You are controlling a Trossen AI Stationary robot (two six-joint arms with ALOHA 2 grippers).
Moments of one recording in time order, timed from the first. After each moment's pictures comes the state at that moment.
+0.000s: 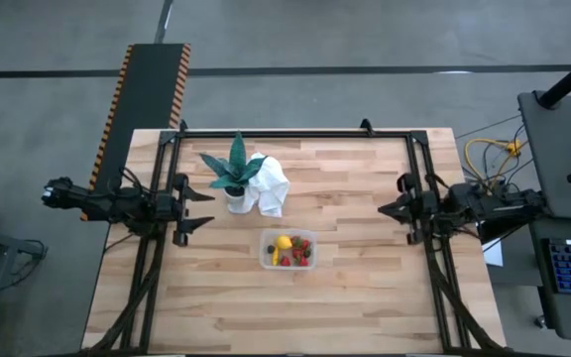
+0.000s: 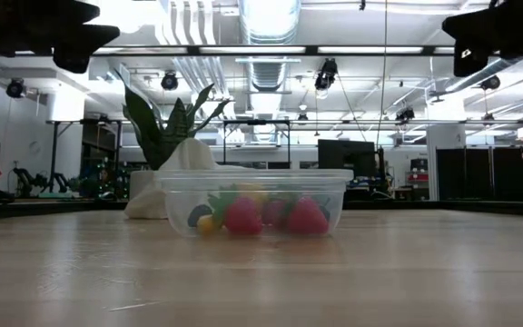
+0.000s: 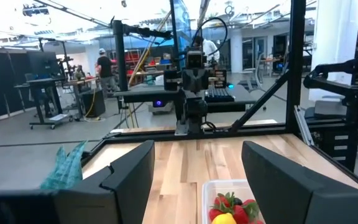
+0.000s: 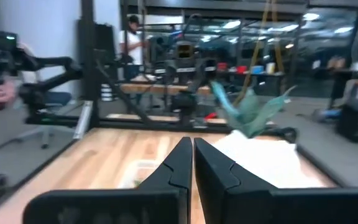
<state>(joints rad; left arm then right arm) -0.27 0.23 0.19 0.11 -0.32 0.11 0.14 0.08 0.18 -0.01 0.09 -0.06</state>
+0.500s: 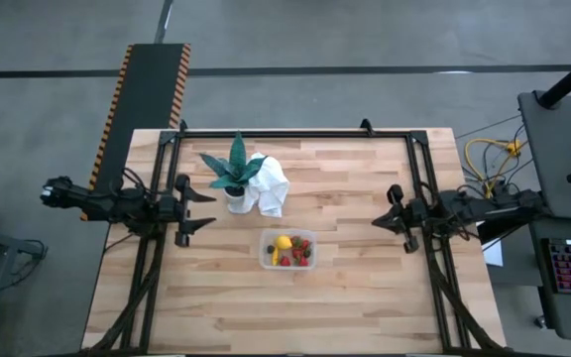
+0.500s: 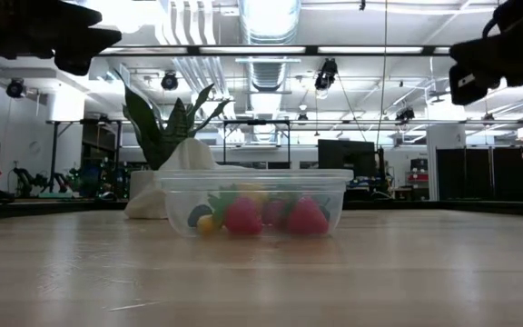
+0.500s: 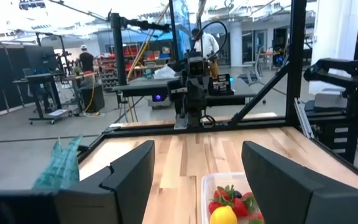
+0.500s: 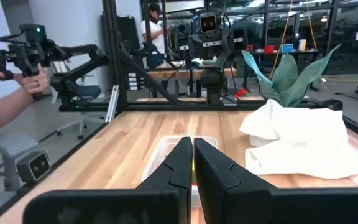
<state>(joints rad) -0.27 0.26 0.19 0.11 -0.32 0.11 0.14 0.08 0.05 0.07 -0.03 0.06</state>
